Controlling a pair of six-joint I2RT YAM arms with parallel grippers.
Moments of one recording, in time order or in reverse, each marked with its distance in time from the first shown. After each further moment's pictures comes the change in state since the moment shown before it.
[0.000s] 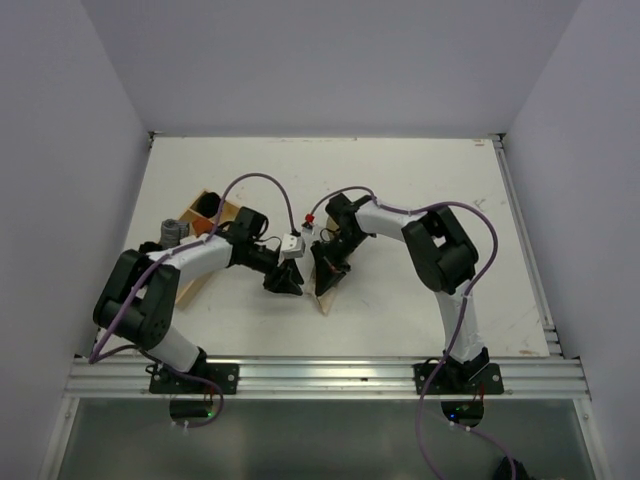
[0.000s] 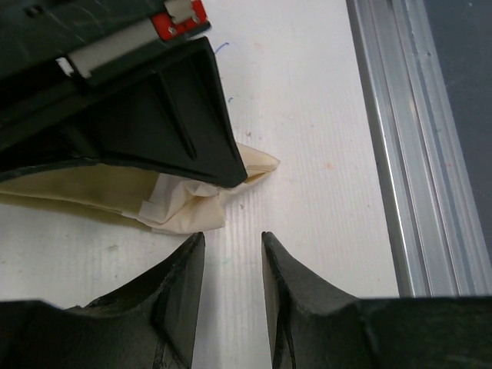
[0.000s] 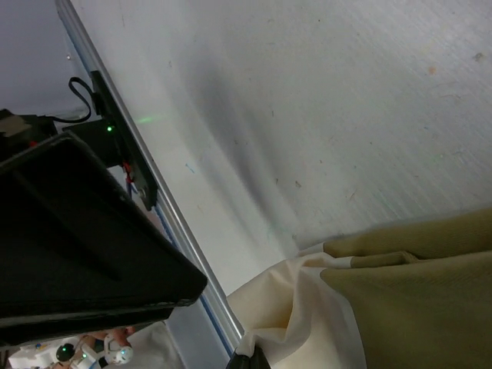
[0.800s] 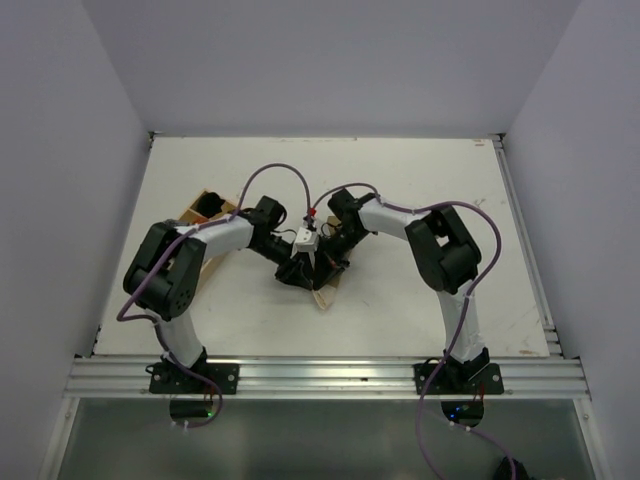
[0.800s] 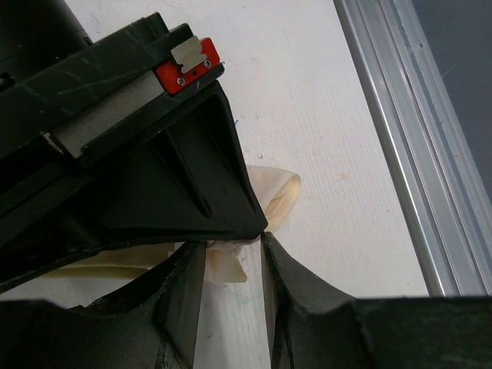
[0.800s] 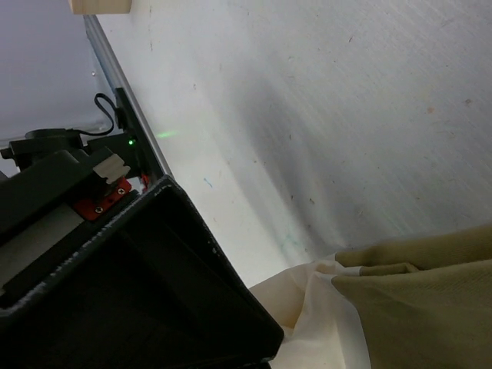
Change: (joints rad) left arm -0.042 0.235 0.228 -0.183 0.057 0.198; right arm -0.021 -0.013 0.000 0.055 -0.050 0.033
